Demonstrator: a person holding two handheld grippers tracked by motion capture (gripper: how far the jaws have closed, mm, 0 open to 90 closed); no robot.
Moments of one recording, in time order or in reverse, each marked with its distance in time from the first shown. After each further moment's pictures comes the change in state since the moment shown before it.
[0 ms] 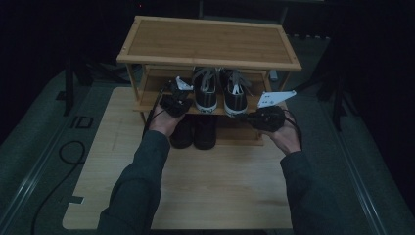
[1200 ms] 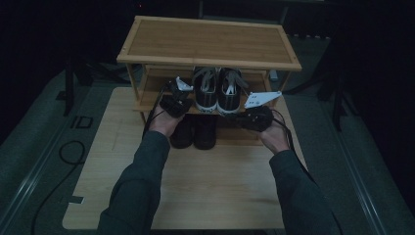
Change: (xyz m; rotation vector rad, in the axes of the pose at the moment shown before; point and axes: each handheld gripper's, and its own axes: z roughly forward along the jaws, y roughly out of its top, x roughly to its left) left arm 0.000 -0.001 0.000 -0.004 0.003 0.003; right arm 0.008 0.009 0.028 0.014 -0.017 -0.027
